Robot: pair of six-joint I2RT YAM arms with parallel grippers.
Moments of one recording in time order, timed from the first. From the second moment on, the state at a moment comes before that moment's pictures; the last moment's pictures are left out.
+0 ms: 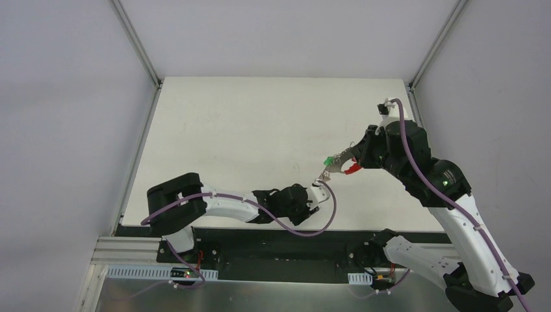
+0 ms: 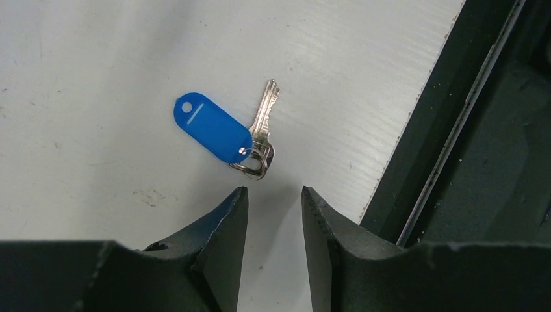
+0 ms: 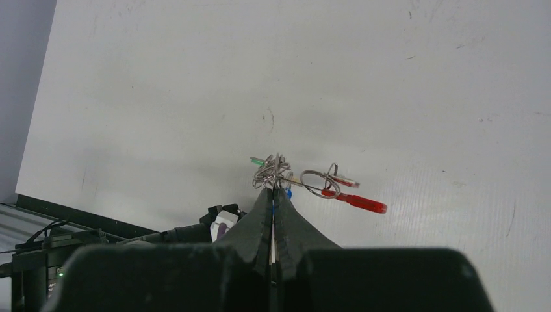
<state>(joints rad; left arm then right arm) -1.24 1.67 0.80 0.18 -0.08 -0.08 0.61 0.90 1.35 -1.00 0.20 0.47</state>
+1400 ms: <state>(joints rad) -1.26 1.48 0.78 0.17 -0.16 -0.05 0.61 0.89 1.33 -1.00 0.09 0.45</state>
